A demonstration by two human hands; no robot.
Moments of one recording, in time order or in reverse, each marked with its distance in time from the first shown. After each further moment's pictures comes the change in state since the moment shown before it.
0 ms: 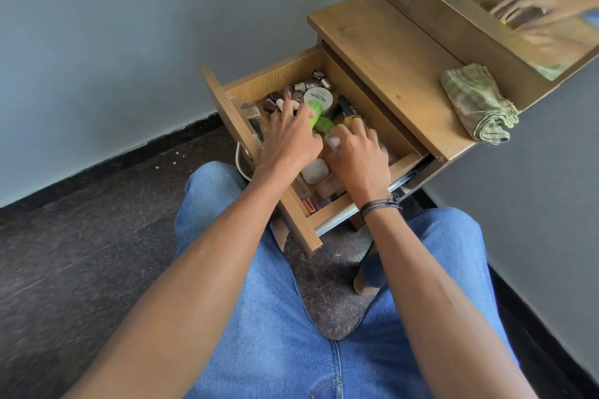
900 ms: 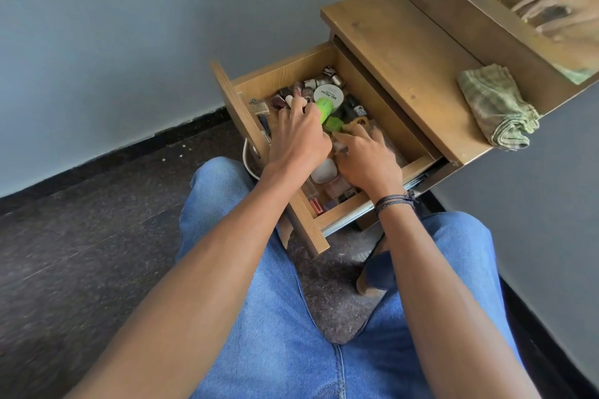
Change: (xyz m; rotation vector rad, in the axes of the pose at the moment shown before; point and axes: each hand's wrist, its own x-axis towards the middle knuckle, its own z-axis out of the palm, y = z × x) left_hand -0.003 0.002 0.001 0.080 0.102 0.015; right_hand 0.016 0.011 0.006 0.050 -0.237 -0.052
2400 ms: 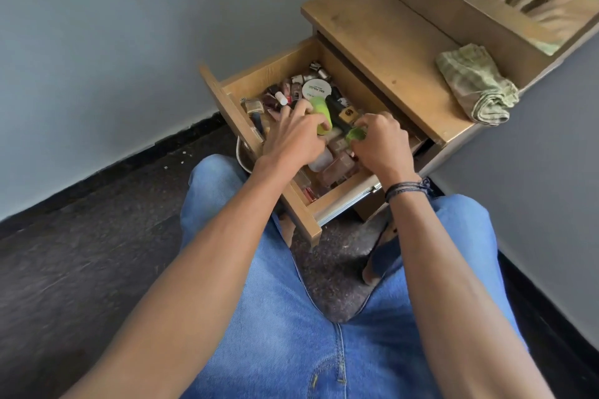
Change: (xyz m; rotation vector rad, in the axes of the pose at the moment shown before) left_hand -0.008 0.006 -0.004 0.037 -0.217 0.159; right_hand -0.026 0.017 -0.029 0.164 0.190 0.163
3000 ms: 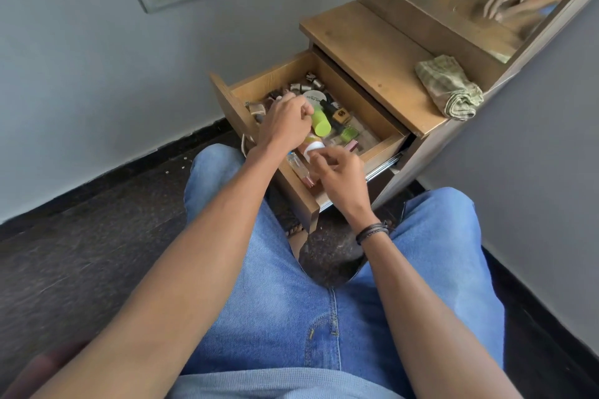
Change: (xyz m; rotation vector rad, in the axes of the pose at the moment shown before) left_hand -0.012 -0.006 -0.020 -0.172 0.223 -0.036; right_hand -0.095 -0.043 0.020 0.681 0.077 -0.048
